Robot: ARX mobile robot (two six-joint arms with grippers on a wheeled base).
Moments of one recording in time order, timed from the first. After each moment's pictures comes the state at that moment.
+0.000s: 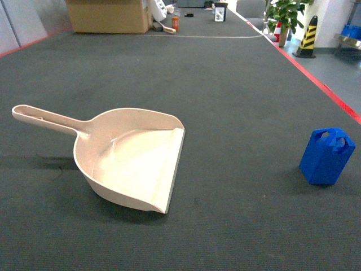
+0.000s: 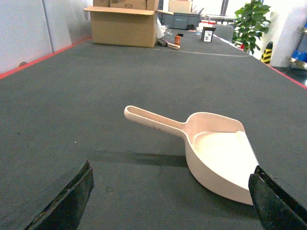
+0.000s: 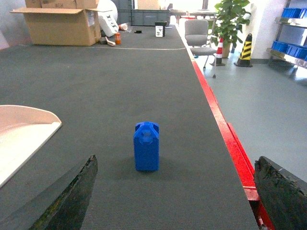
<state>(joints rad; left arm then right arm) 0.00 0.01 0.01 0.00 0.00 -0.01 0.00 0.00 0.01 0.00 0.00 0.00</state>
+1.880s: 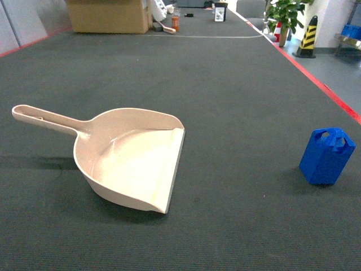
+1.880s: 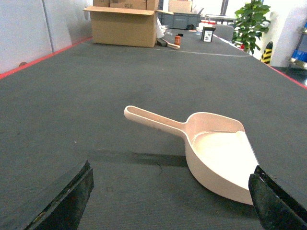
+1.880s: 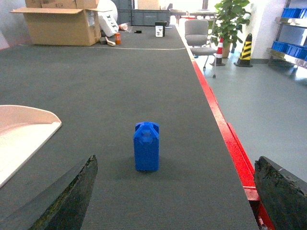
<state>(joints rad) 0.00 0.01 0.01 0.00 0.00 -0.01 0.00 0.00 0.01 0.00 0.00 0.00</state>
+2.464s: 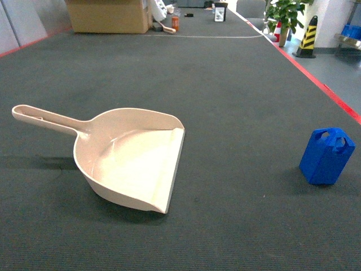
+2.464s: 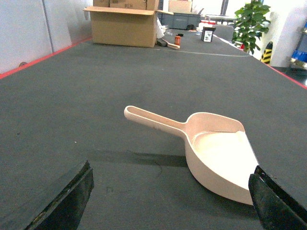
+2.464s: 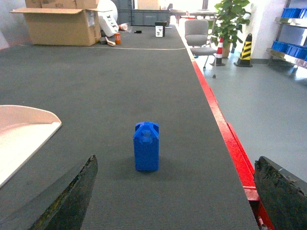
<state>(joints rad) -0.01 0.02 0.02 -0.03 -0.02 -0.02 0.00 0.00 0.01 0.00 0.00 0.00</state>
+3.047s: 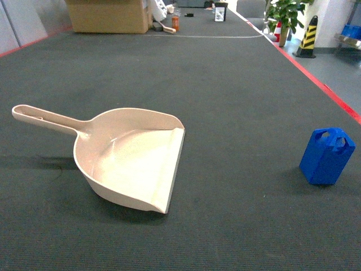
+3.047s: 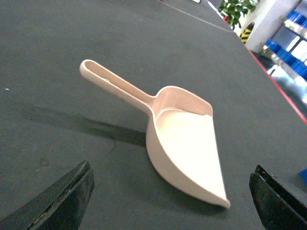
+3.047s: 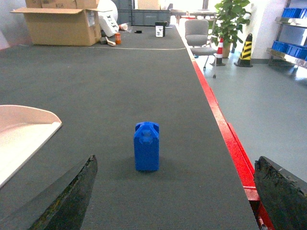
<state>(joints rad) -0.04 0.76 0.15 0.42 0.08 -0.32 0.00 0.00 0.01 0.00 0.00 0.00</state>
